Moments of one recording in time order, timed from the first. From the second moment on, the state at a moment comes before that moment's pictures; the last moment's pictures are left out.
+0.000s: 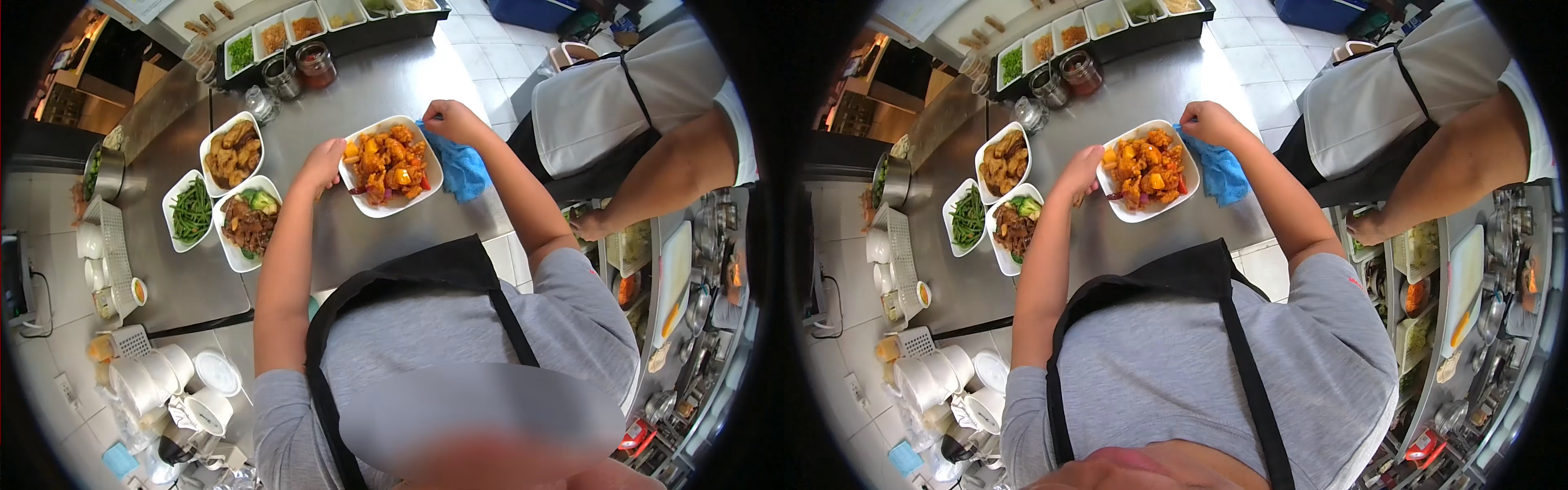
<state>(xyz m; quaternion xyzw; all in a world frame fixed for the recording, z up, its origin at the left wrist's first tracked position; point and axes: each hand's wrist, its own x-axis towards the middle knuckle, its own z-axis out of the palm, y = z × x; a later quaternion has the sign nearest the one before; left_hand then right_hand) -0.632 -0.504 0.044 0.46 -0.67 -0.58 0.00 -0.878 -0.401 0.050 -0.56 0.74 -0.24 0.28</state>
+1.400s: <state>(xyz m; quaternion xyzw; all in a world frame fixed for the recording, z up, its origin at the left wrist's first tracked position) -0.615 -0.484 0.039 0.46 -0.60 -0.65 0.08 -0.858 -0.362 0.063 -0.78 0.62 -0.03 -0.07</state>
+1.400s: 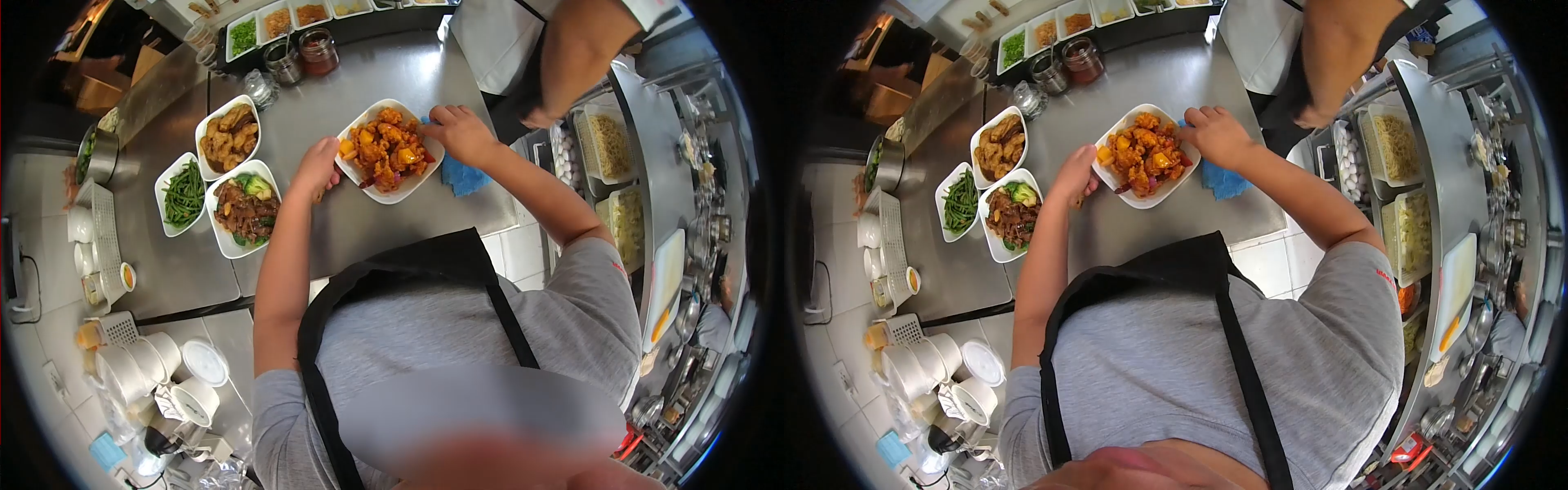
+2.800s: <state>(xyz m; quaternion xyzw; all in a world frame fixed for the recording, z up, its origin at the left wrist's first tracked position) -0.639 -0.516 0.035 0.44 -0.68 -0.58 -0.01 -0.883 -0.368 0.030 -0.64 0.69 -0.32 0.08</state>
